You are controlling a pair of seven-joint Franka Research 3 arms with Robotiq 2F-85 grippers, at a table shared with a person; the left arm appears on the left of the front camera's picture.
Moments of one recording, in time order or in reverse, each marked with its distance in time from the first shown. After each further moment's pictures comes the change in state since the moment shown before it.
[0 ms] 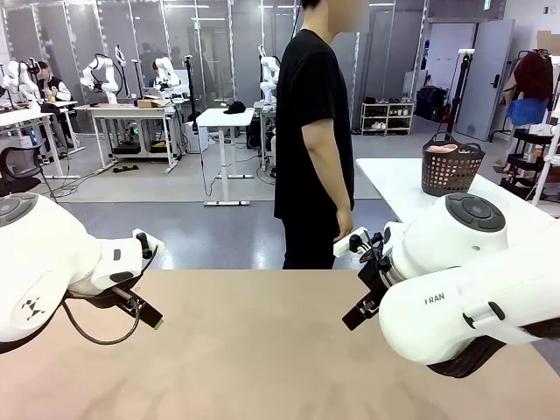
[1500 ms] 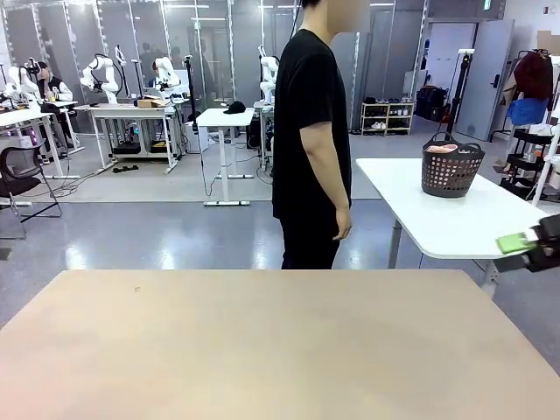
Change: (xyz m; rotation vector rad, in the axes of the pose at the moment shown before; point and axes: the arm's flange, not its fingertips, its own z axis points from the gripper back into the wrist) left arm -0.147 0.205 0.159 -1.080 -0.481 0.555; right arm -0.139 -0.192 0.183 0.920 -0.317 -0.487
